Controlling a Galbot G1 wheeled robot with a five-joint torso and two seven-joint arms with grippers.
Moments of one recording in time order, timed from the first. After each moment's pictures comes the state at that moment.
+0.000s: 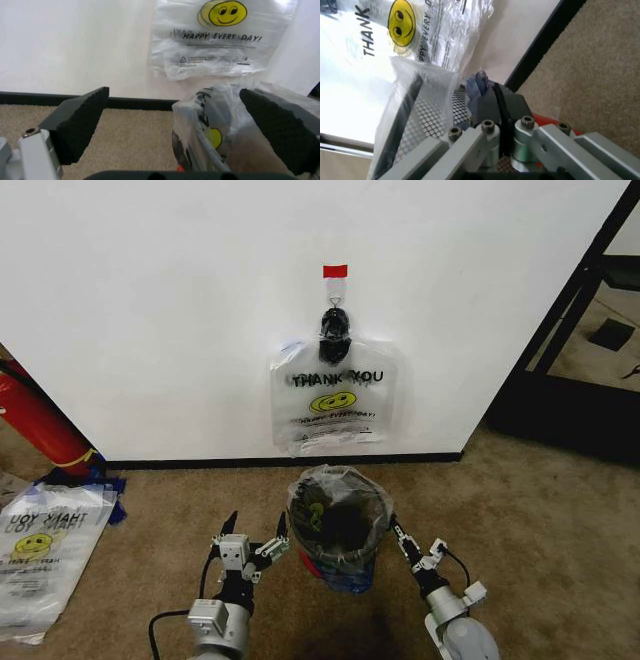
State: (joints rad) left arm 1.64 -1.18 -0.17 -2.17 -0.25 -0.07 -0.39; right arm -1.35 1.44 0.55 1.41 1.18 -0.16 -0.61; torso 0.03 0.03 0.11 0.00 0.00
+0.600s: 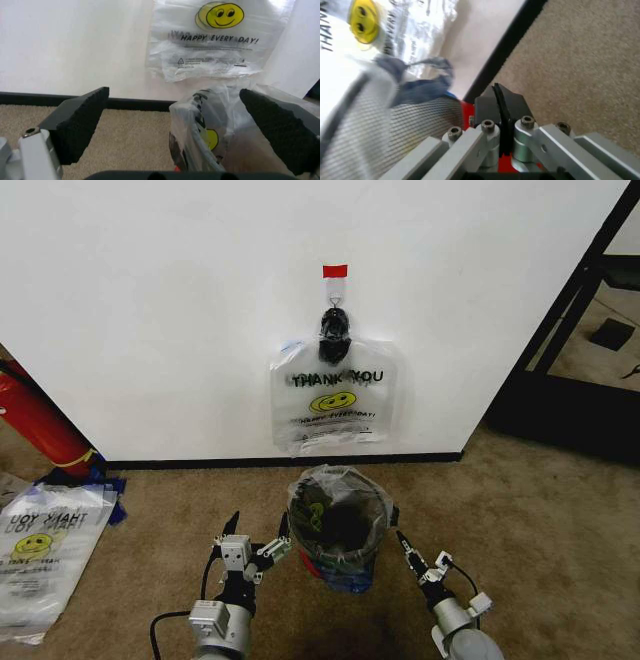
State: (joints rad) left arm 1.64 -1.18 -0.17 -2.18 -0.25 -0.07 -0.39; right arm -1.38 1.41 0.57 1.38 1.13 -0.11 -0.57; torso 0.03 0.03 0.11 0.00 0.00
